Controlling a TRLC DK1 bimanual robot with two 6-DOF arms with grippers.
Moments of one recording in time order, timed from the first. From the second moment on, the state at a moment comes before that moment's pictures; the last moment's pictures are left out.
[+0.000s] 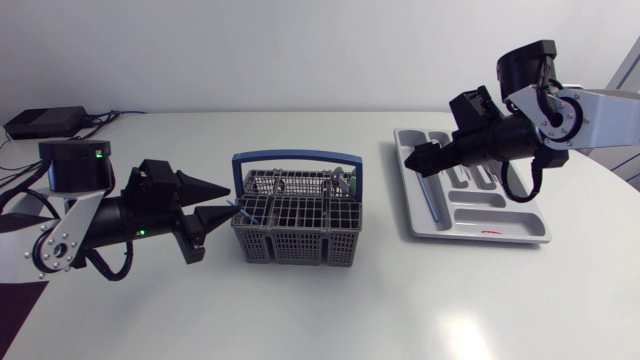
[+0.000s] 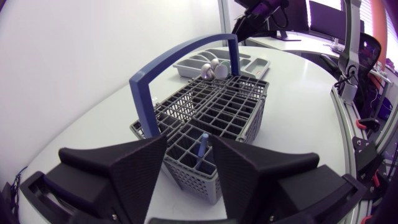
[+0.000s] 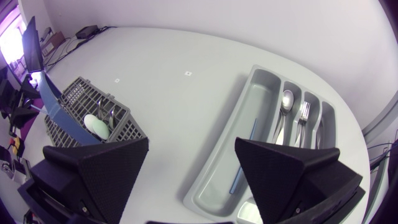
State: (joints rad) left arm -0.12 1.33 0.54 0.23 0.70 0.55; right arm 0.12 1.56 1.07 -0.31 -0.27 -0.18
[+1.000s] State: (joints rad) left arm -0.11 1.32 0.54 0.24 0.77 0.55; right arm 0.15 1.51 0.98 -0.26 -0.27 -0.19
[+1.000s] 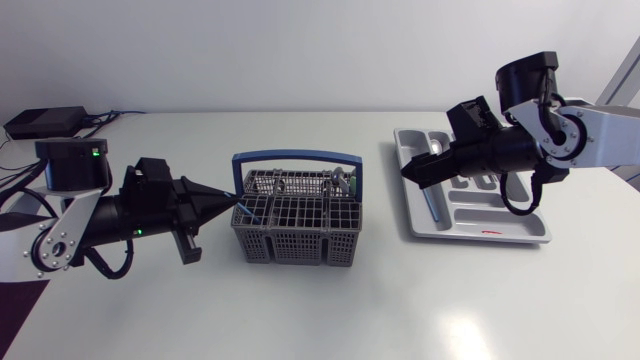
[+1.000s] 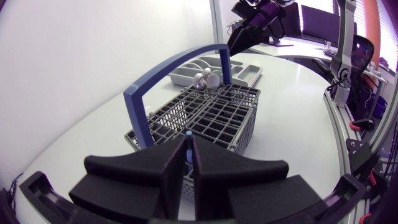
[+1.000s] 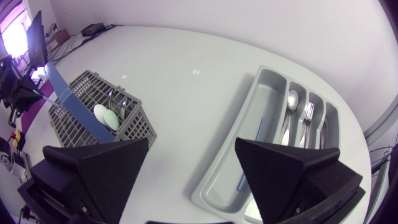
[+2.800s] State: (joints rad) left arm -0.19 0.87 0.68 -0.15 0.96 0.39; right arm 0.85 1.12 0.72 -0.11 -0.09 -0.37
